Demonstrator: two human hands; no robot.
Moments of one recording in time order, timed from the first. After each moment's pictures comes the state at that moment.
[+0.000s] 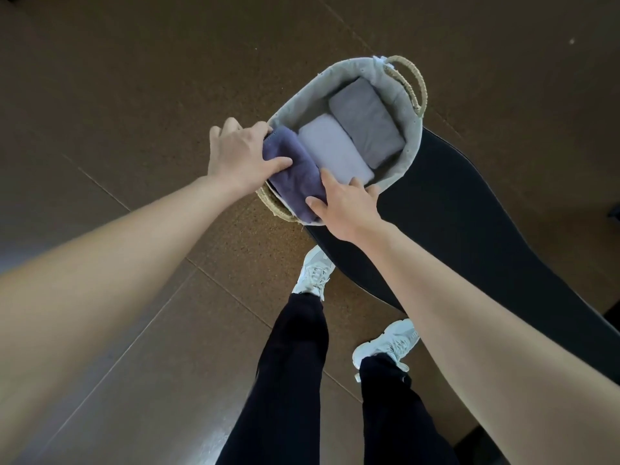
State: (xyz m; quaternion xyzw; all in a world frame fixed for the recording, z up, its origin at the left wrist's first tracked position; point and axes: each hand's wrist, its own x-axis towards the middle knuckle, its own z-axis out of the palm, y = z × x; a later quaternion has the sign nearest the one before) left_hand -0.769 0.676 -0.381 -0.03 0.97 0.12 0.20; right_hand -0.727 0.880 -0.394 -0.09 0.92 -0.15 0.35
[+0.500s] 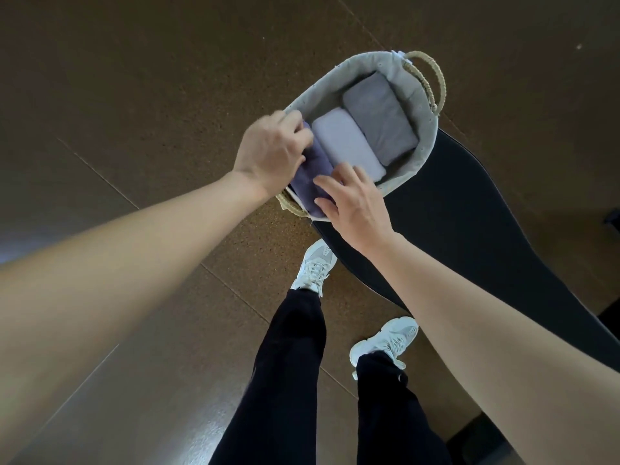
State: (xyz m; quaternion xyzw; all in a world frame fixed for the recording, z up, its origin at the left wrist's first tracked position) left_hand -0.764 0.689 -0.386 0.18 0.98 0.06 0.08; right_hand -0.710 0.884 -0.414 -0.22 0.95 -0.21 0.11
